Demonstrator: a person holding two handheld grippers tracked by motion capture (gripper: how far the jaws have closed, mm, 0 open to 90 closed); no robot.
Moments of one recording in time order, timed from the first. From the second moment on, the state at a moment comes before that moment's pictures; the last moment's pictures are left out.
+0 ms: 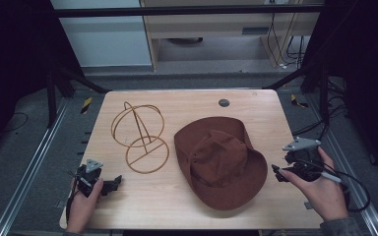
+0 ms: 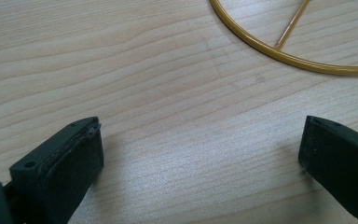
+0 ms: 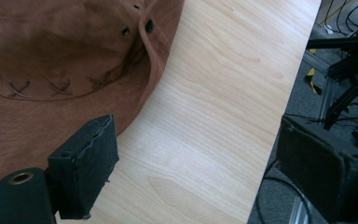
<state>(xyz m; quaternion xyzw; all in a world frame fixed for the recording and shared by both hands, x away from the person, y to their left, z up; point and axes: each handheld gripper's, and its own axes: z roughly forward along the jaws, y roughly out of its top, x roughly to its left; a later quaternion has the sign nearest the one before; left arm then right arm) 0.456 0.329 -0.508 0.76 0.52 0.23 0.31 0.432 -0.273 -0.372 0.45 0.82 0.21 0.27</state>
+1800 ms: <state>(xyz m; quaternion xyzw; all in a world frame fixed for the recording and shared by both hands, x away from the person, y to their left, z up) 0.457 0.329 -0.509 0.76 0.52 0.23 0.31 0.520 -0.152 -0.344 0.39 0.88 0.24 0.11</state>
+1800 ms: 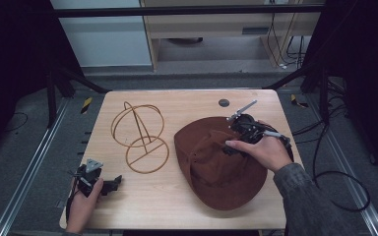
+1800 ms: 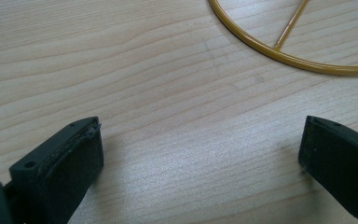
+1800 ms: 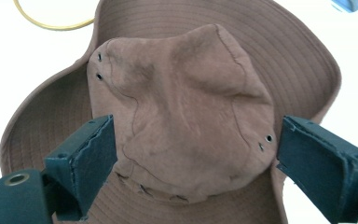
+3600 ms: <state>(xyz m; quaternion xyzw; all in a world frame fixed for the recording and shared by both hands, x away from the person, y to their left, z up) 0.457 0.329 -0.509 0.76 0.52 0.23 0.31 0.557 -0.125 -0.402 0.40 0.89 0.22 0.04</state>
